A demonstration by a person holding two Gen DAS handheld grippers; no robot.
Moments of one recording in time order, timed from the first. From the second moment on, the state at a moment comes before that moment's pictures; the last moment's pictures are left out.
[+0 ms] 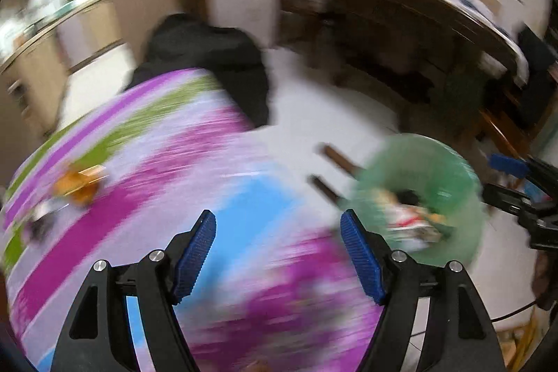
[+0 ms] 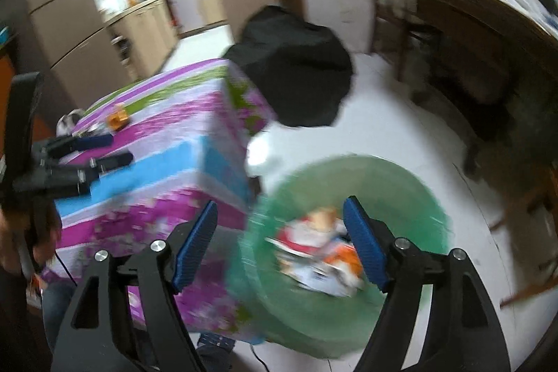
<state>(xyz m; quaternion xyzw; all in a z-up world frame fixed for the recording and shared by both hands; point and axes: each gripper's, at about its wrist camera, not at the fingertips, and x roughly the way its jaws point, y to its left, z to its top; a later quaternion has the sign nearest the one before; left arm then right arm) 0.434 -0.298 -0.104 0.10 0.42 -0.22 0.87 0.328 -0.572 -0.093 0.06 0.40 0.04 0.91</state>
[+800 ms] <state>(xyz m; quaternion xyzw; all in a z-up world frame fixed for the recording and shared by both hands) 0.529 0.025 -0.129 0.10 0.44 -0.13 0.88 0.486 -0.274 -0.110 -0.08 0.42 0.23 0.87</state>
